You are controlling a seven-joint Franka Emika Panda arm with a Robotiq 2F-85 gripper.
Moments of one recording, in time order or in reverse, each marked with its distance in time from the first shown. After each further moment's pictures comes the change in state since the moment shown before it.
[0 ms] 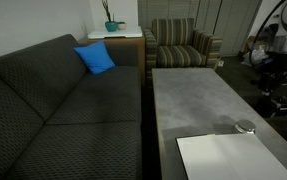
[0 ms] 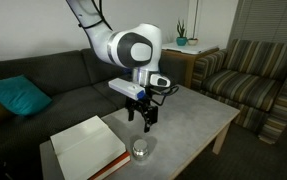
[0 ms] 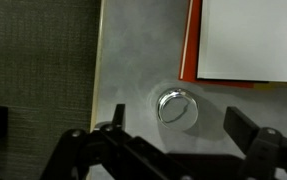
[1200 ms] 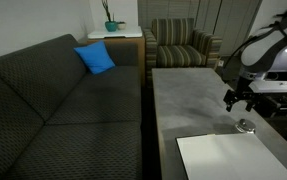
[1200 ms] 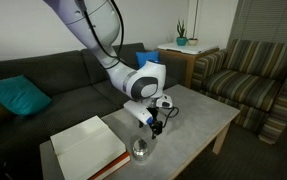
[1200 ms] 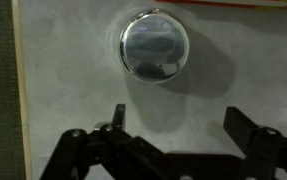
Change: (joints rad) arm -0.035 0.467 0.076 0.540 0.057 0.072 0.001
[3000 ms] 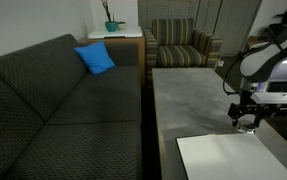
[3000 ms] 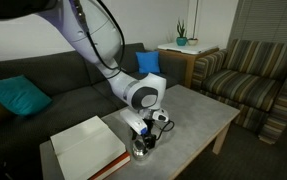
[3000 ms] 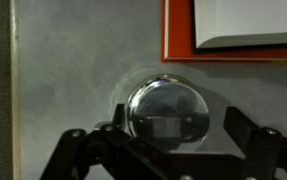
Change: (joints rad) arm -0.007 0.094 -0.003 0.089 -0.001 -0.186 0.050
